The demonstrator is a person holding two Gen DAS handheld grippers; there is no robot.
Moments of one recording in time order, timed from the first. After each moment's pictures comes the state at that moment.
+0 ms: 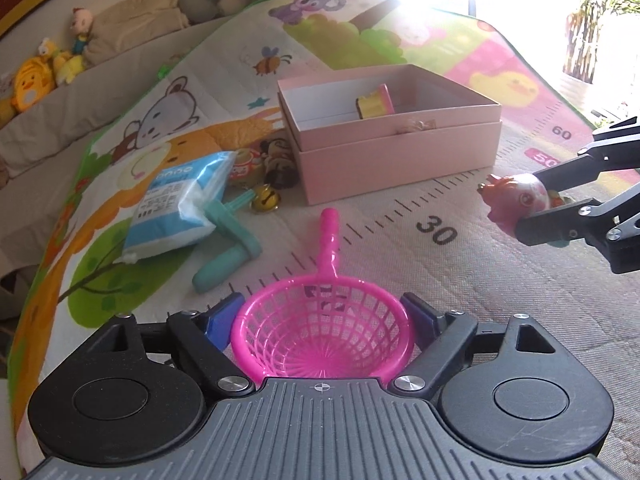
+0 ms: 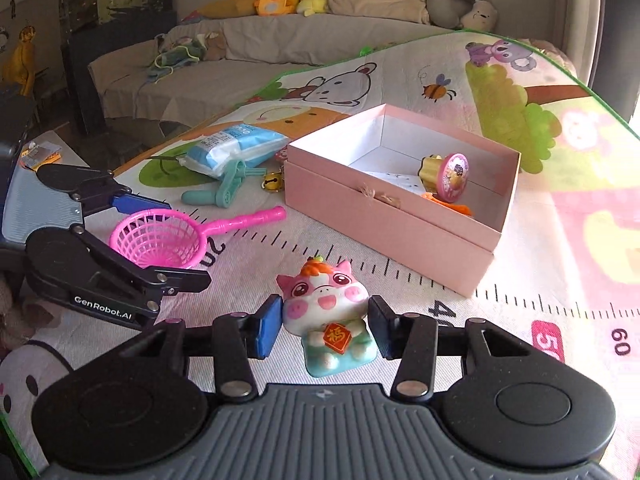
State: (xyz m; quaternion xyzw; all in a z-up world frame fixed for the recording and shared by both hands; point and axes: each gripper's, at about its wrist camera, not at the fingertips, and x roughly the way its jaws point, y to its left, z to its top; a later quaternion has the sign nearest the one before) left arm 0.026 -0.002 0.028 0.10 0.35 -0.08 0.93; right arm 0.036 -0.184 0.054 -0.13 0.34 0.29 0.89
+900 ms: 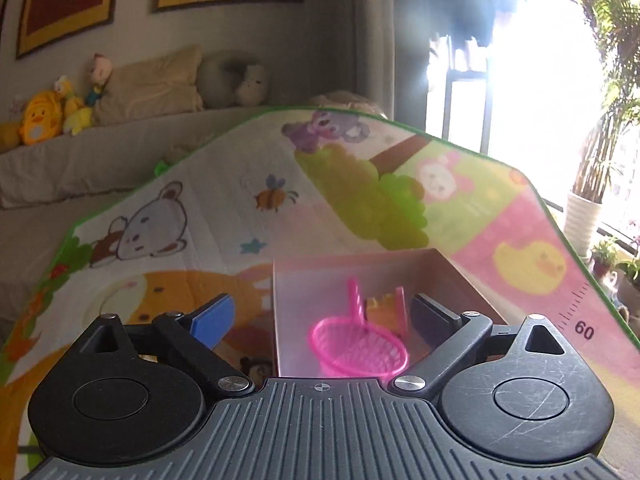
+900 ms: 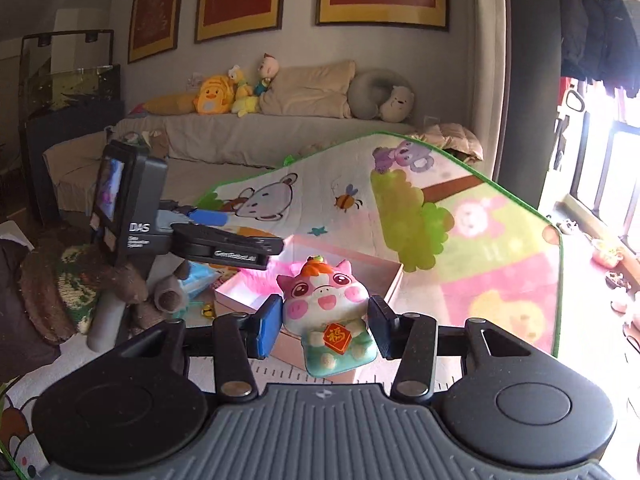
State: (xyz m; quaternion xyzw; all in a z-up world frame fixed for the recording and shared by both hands) left arm 0.148 -0.015 0.092 0.00 0.22 -0.07 0.97; right arm 0.036 -0.248 0.160 -0.08 0.23 0.20 0.95
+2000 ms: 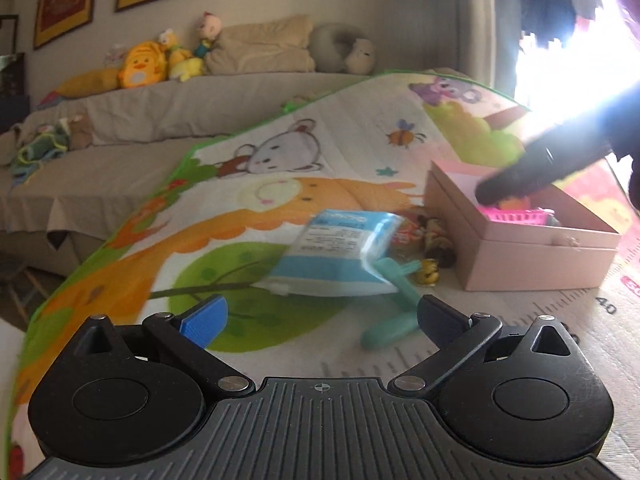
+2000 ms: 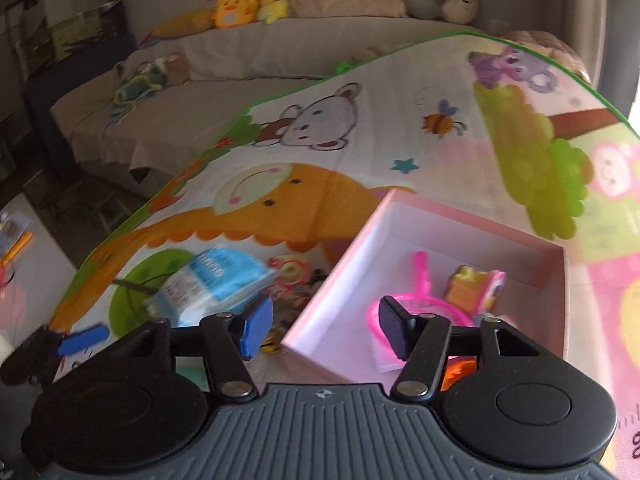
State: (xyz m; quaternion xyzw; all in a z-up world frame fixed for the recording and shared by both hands) left arm 0.028 0.109 0.035 -0.03 0.24 0.07 0.97; right arm 0.153 -0.055 0.100 -0.10 0.36 0.30 0.88
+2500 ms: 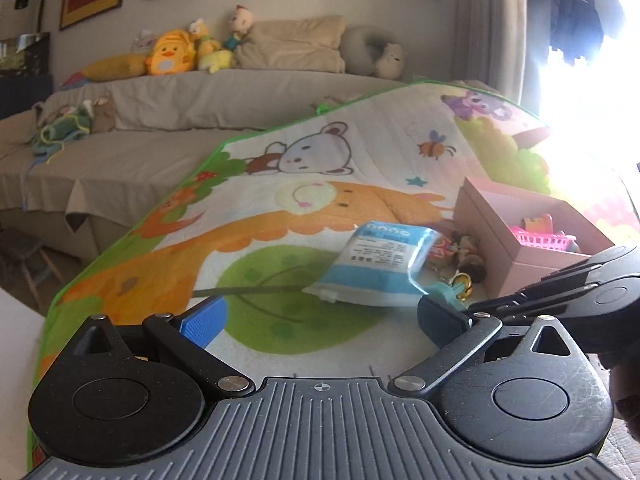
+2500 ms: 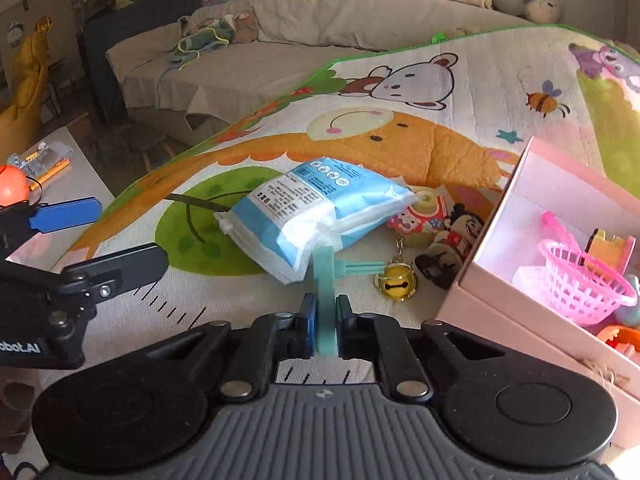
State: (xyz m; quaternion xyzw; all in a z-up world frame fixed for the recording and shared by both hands) left arm 0.027 0.130 0.048 -0.05 0.25 0.07 0.97; right arm 0.122 -0.022 0.035 -0.12 0.38 0.34 0.85
